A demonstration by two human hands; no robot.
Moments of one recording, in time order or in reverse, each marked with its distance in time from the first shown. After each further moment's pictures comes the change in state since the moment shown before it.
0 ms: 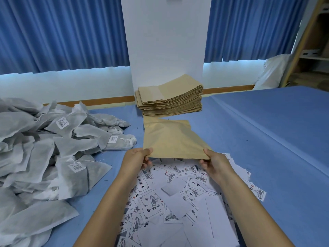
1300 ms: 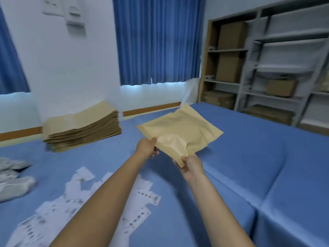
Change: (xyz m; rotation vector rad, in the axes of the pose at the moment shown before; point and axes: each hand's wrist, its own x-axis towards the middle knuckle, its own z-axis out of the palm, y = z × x) left_hand -0.050 0.045 0.308 0.368 -0.413 0.162; right_hand -0.072 -0.124 -0.160 0.285 0.268 -0.319
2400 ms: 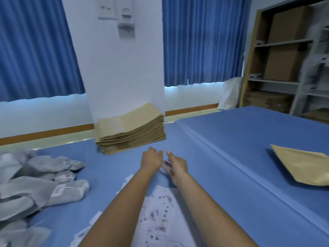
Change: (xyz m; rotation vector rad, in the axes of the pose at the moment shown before) left_hand 0.082 -0.067 -0.146 0.389 0.306 -0.061; right_hand 0.074 0.148 0.190 -0.071 -0.198 0.290
